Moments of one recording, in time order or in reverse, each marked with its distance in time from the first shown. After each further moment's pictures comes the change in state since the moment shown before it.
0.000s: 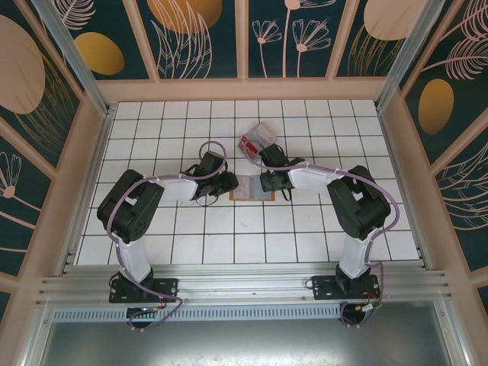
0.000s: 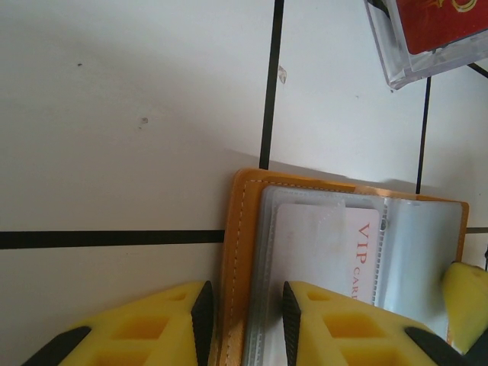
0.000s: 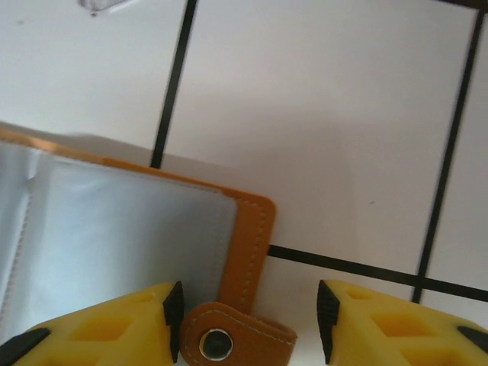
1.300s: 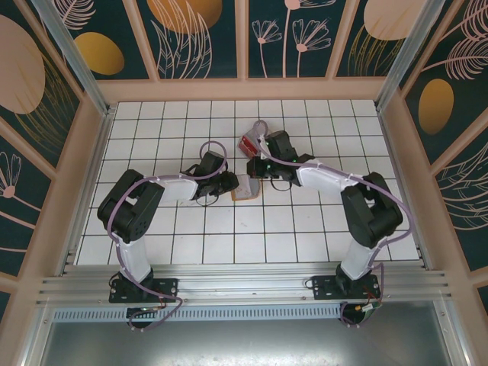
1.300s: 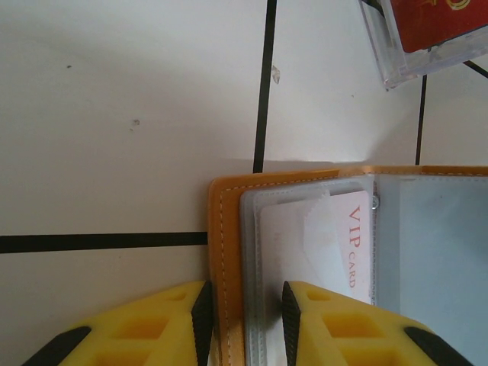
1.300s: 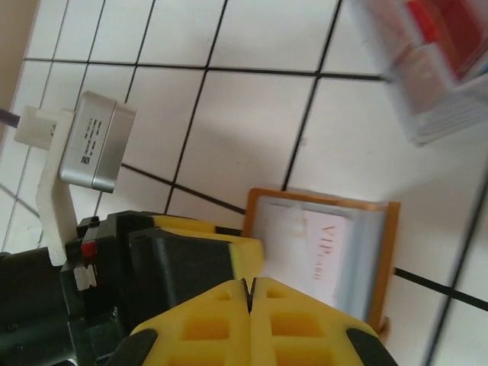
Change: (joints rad) left arm -0.001 0.001 0.001 0.005 0.002 0.007; right arm -0.024 -0.087 -0.001 0.267 -0.554 0.224
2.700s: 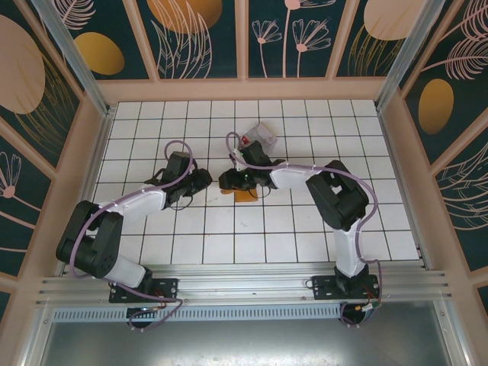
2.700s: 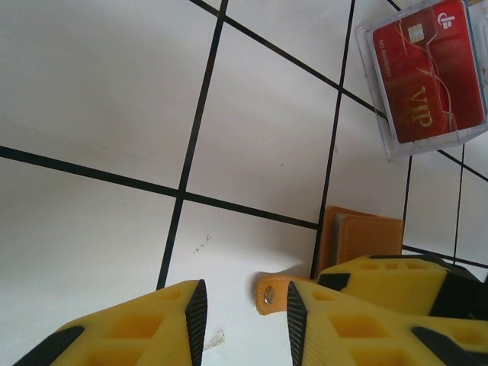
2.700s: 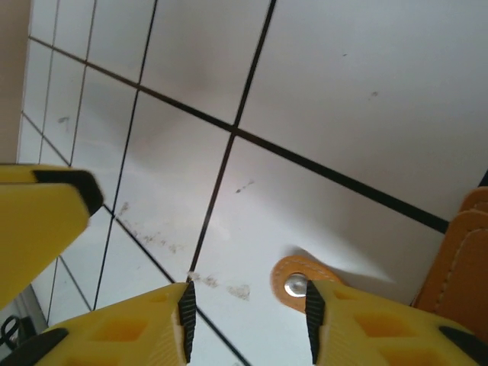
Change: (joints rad) left arm 0.161 -0.372 -0.205 -0.099 -0.044 0.019; right arm 0.116 0.243 0.131 0.050 -0.140 0.067
